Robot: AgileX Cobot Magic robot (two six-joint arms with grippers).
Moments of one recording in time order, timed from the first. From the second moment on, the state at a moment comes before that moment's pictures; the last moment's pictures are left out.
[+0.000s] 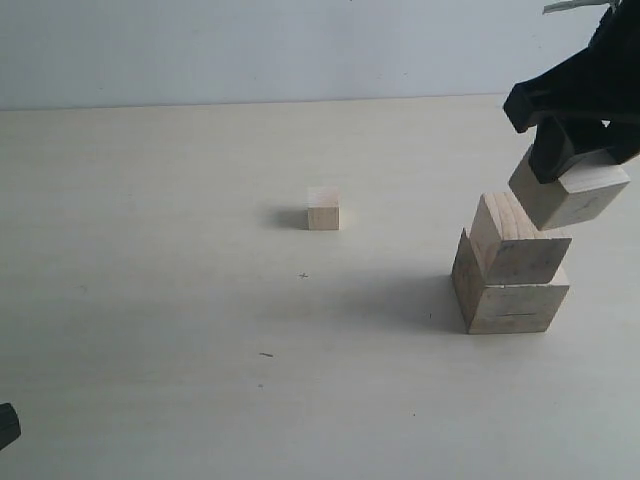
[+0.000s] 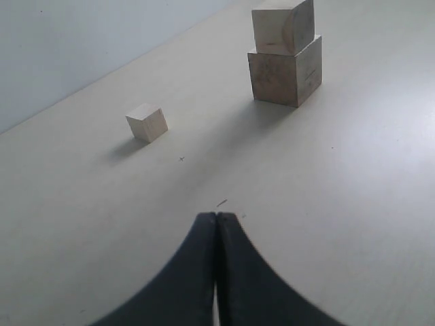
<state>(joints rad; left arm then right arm) -0.82 0.01 0.00 -0.13 0.37 0.34 0.27 1.38 -1.23 -0.05 1.23 0.14</state>
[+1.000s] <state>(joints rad) -0.82 0.01 0.00 -0.13 0.37 0.34 0.27 1.47 -1.23 -0.05 1.20 0.31</state>
